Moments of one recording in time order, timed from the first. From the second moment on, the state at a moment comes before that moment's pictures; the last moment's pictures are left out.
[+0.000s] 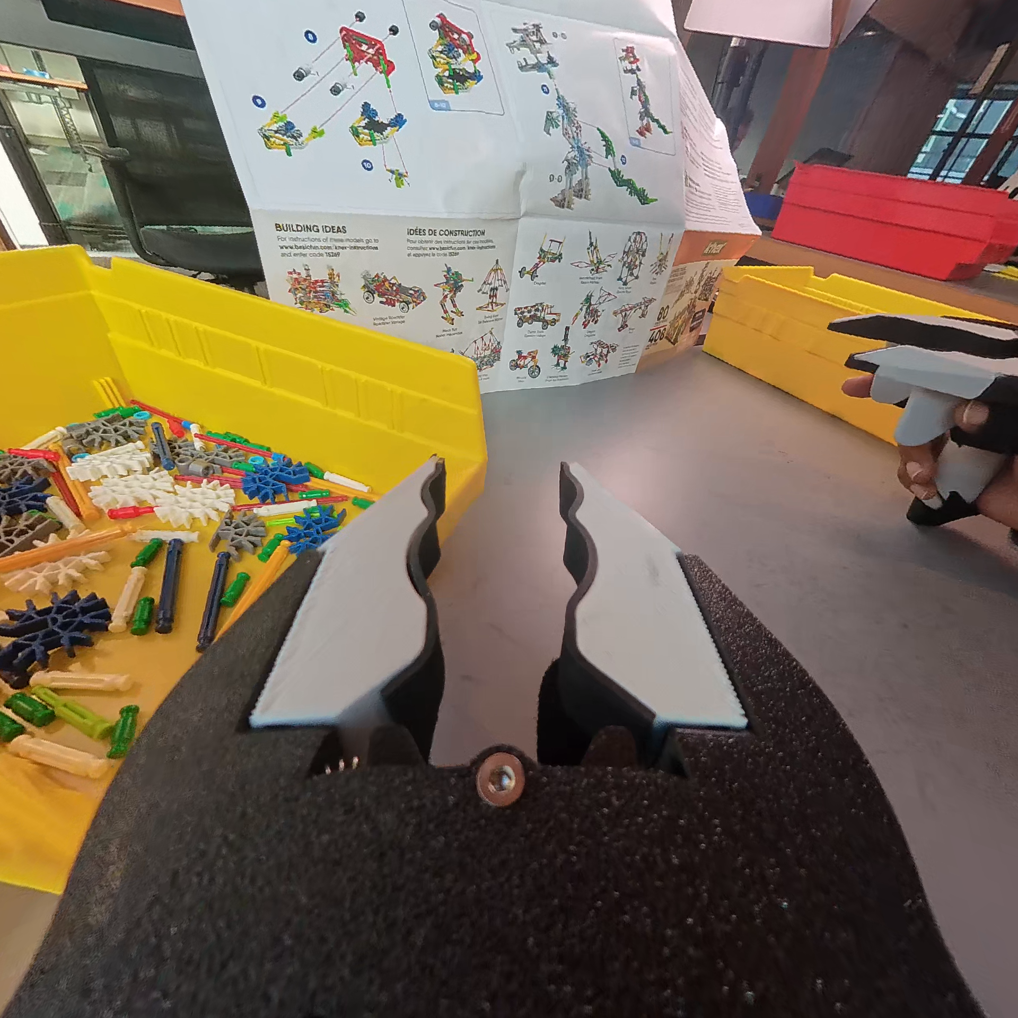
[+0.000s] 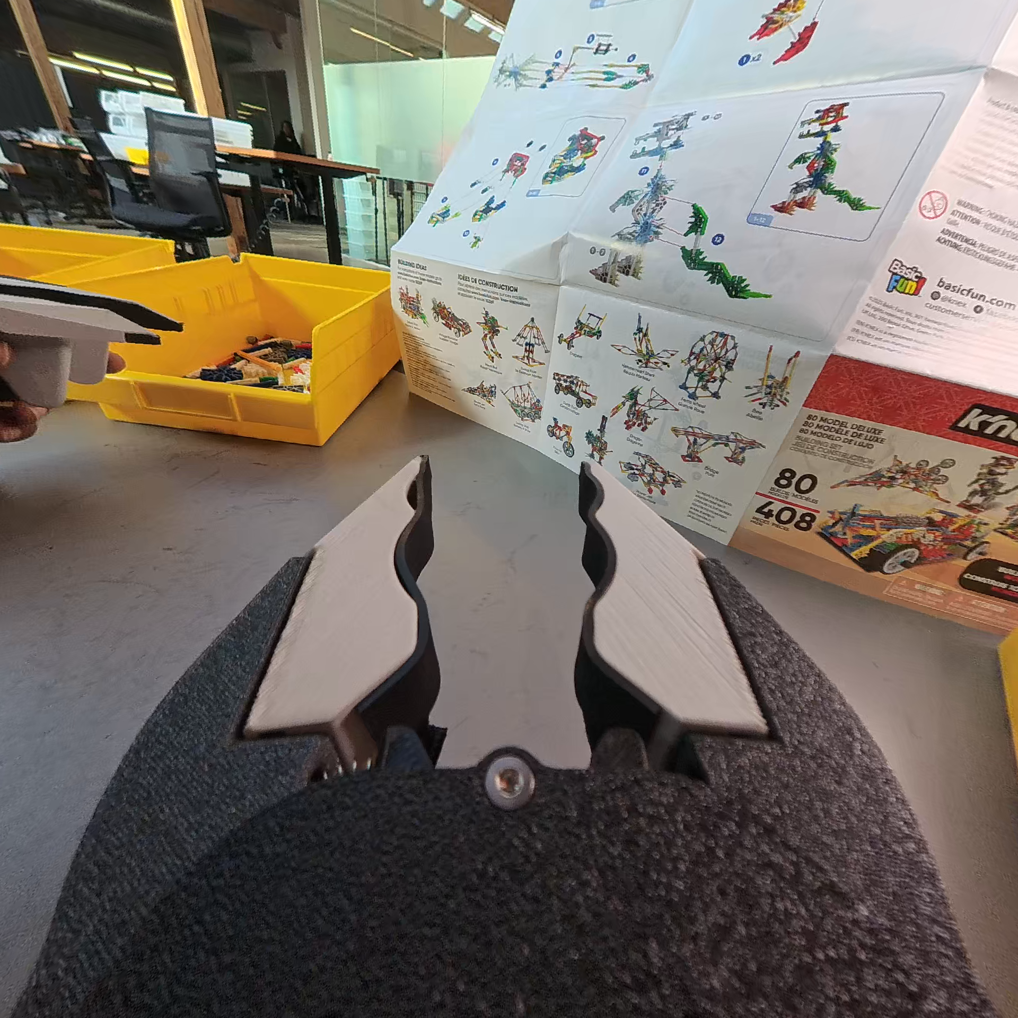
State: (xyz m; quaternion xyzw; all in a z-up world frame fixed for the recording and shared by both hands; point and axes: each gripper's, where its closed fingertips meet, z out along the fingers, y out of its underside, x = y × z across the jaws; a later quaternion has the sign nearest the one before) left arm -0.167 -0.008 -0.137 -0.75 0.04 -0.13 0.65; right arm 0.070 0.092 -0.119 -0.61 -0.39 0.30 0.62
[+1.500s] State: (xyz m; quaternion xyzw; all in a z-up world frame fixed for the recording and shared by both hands) left arm -0.162 -0.007 -0.146 -0.77 0.05 -0.14 0.63; right arm 0.067 0.093 -0.118 -0.59 -0.39 0.30 0.64
